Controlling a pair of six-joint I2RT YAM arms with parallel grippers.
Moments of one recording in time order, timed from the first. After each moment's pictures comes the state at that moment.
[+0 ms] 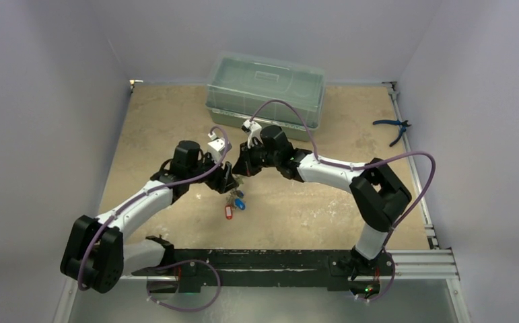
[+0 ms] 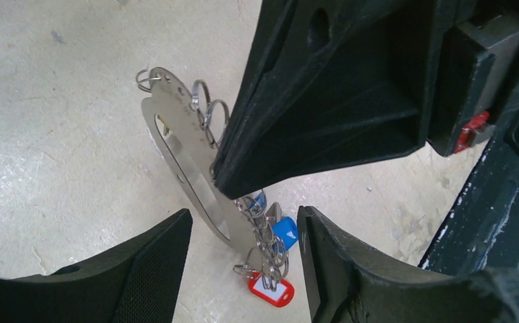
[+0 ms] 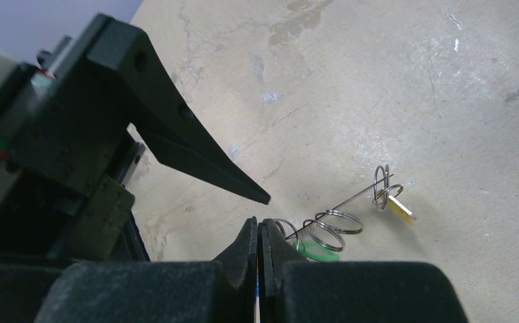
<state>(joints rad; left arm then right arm) -0.38 1.18 0.62 -0.10 0.54 -0.01 0.78 1.74 1.09 0.15 -0.40 0.44</state>
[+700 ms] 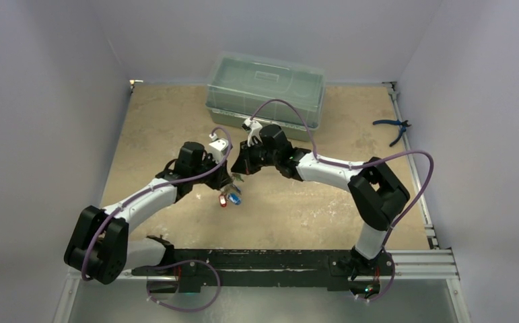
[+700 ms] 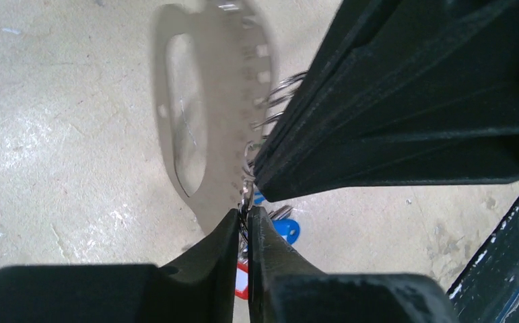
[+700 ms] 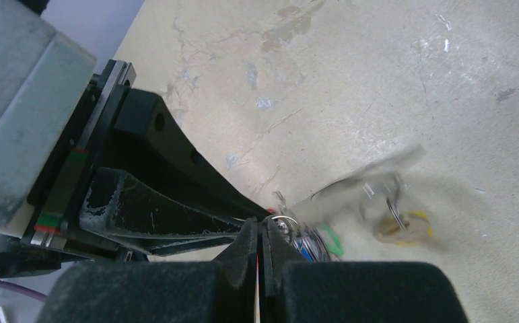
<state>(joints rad) -0.41 1.25 0.61 -0.07 0.40 -0.05 0.78 1.77 1.12 0.14 -0.38 0.48</state>
